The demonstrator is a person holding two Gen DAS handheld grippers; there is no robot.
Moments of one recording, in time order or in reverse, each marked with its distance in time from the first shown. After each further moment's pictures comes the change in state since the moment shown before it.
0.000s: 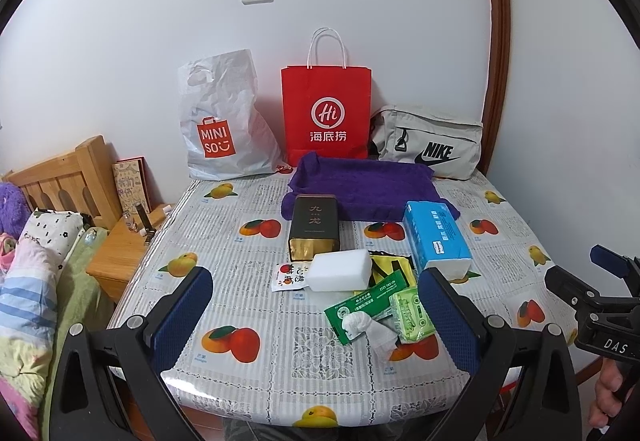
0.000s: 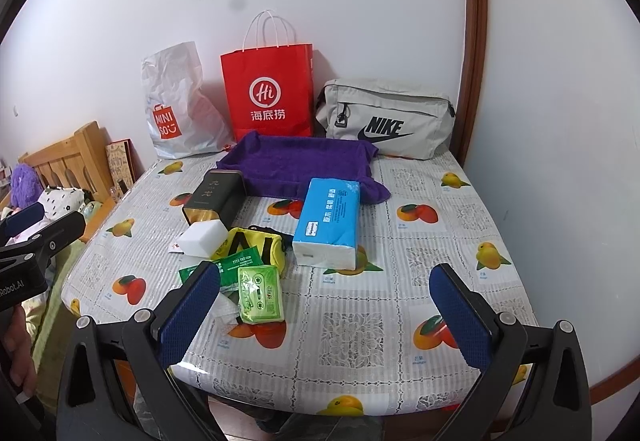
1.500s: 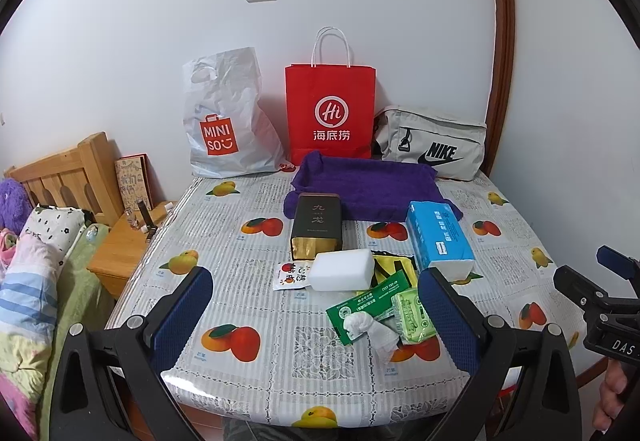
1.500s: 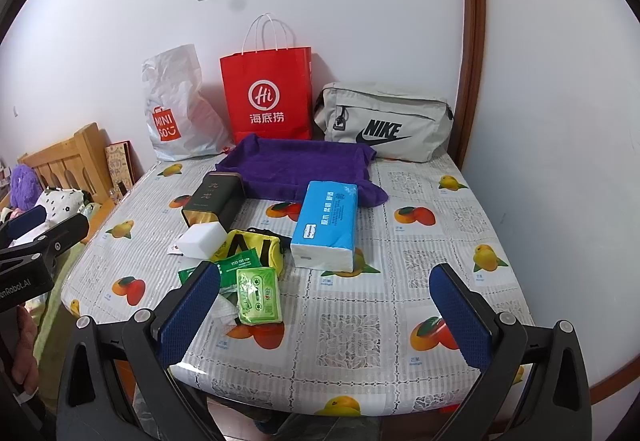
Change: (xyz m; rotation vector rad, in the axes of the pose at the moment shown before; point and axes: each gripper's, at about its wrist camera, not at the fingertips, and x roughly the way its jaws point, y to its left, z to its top) left arm -0.003 0.003 -0.002 -0.009 -0.006 0.004; right arm -0.005 -0.001 -0.002 -0.003 -0.011 -0.003
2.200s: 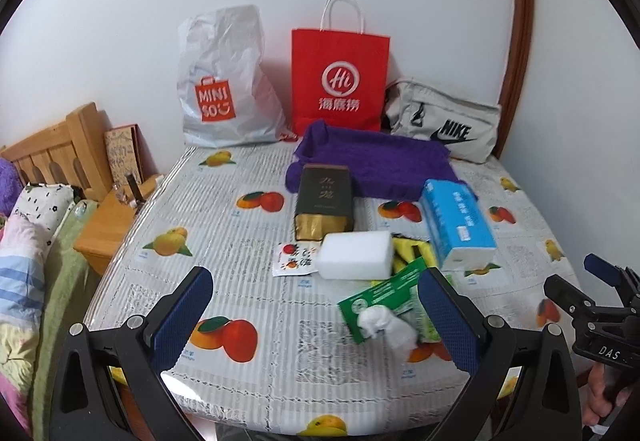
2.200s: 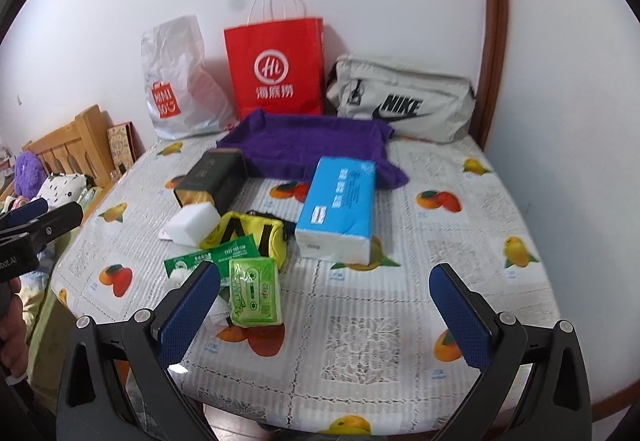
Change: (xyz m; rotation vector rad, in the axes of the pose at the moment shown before) left arm 0.067 0.018 -0.013 -0.040 0.108 -0.003; right arm 0.069 0.004 -0.013 -0.019 0.074 0.050
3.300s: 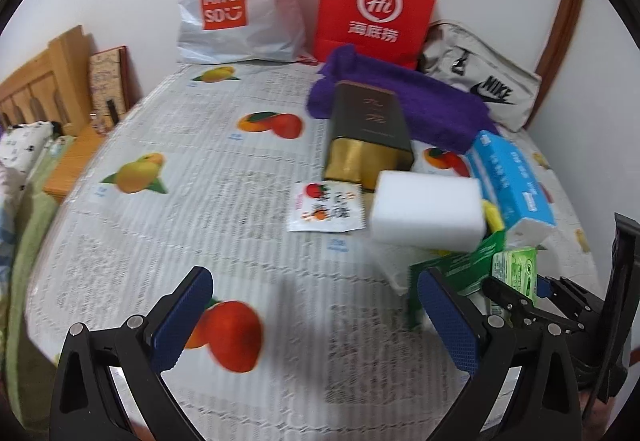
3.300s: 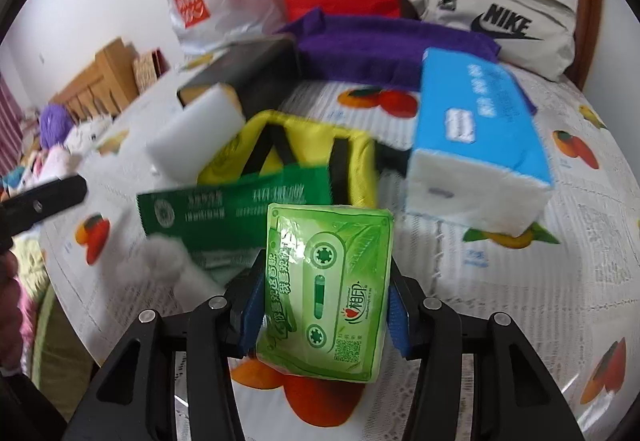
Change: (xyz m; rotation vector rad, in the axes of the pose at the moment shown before) left arm 0.107 0.040 -0.028 -0.102 0.186 -0.090; right arm 0.148 0.050 -0.035 -0.059 0.205 0.179
